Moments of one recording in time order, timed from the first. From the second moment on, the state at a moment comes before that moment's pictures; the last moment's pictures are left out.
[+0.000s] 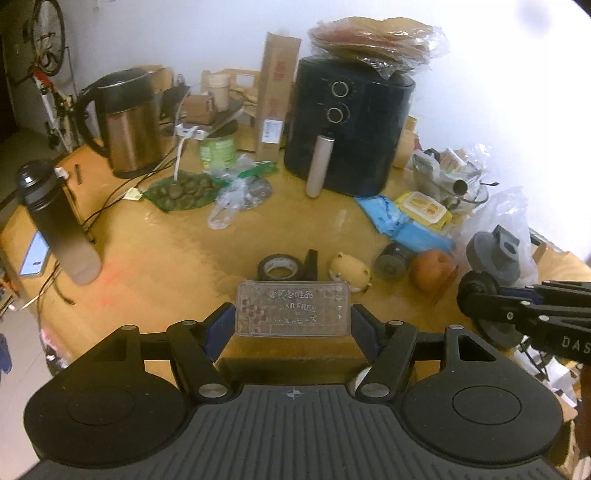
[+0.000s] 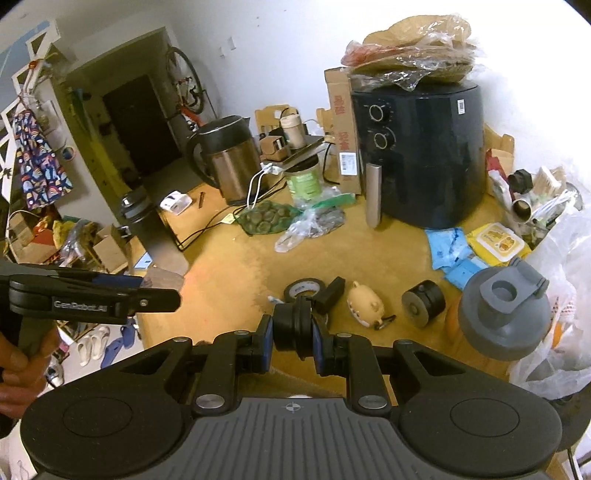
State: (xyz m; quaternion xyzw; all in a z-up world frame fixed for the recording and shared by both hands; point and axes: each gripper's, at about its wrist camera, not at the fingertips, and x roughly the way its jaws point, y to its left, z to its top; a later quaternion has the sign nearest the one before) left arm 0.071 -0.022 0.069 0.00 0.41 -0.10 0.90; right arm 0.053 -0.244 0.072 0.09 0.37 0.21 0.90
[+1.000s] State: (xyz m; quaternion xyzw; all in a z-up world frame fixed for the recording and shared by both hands) left arm 0.040 -0.005 -0.007 0.03 0.46 -0.14 0.88; right arm 0.022 -0.223 0.029 0.12 0.43 0.18 0.88
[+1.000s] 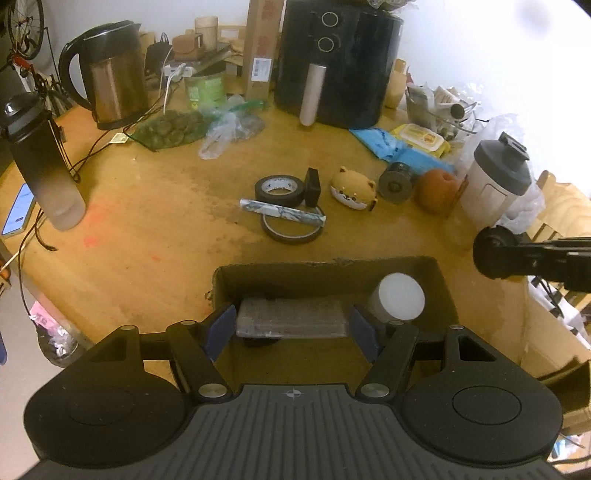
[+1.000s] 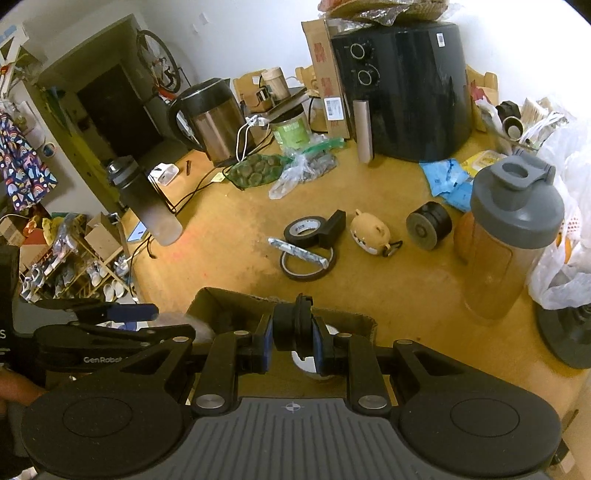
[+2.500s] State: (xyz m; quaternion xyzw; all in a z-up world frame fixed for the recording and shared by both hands) left arm 0.065 0.064 -0.005 -0.01 0.47 -0.15 0.87; right arm 0.042 -0.157 0.011 0.10 0.47 0.15 0.87
